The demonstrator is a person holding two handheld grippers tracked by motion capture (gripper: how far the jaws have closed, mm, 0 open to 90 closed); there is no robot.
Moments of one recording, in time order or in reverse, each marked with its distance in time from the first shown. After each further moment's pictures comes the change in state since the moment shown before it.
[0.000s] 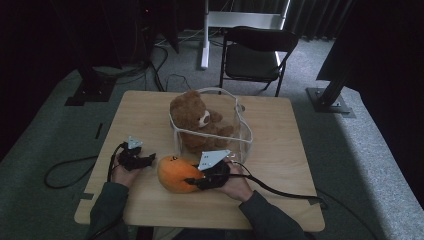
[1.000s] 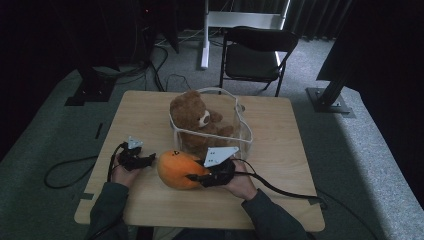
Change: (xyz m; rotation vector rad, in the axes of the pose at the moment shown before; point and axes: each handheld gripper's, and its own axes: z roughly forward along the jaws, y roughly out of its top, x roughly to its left) left arm 0.000 0.000 0.000 -0.001 0.000 0.000; right arm 0.000 0.011 -0.023 -0.080 -0.008 -0.010
